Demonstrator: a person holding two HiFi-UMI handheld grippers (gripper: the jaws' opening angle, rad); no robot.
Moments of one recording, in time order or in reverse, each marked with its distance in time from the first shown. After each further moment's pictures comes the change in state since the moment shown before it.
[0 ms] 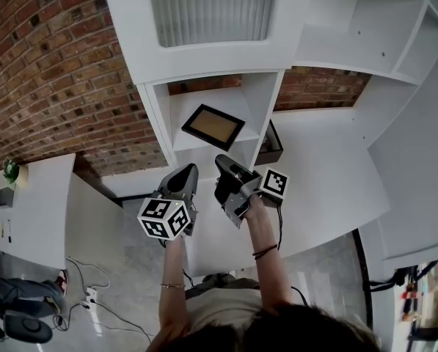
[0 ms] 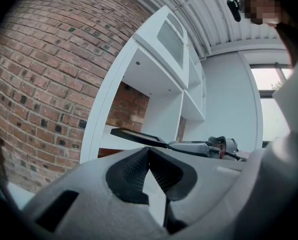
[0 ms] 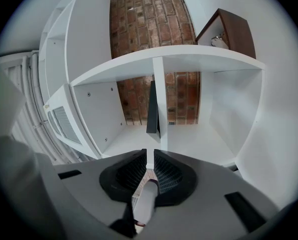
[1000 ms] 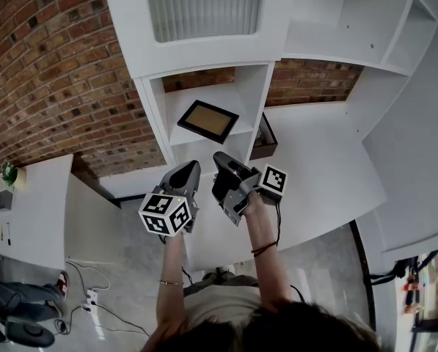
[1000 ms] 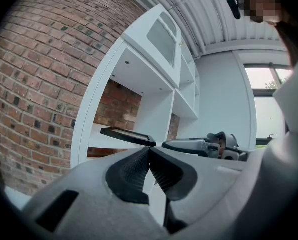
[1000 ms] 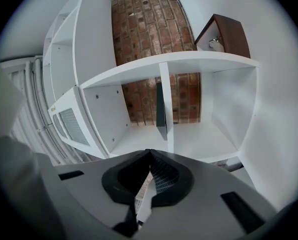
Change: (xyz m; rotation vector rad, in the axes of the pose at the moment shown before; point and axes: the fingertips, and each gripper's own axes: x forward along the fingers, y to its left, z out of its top) left arm -0.004 -0.023 -0.002 0.027 0.020 -0.062; right arm -0.015 0.014 -0.010 0.031 -0.034 0.037
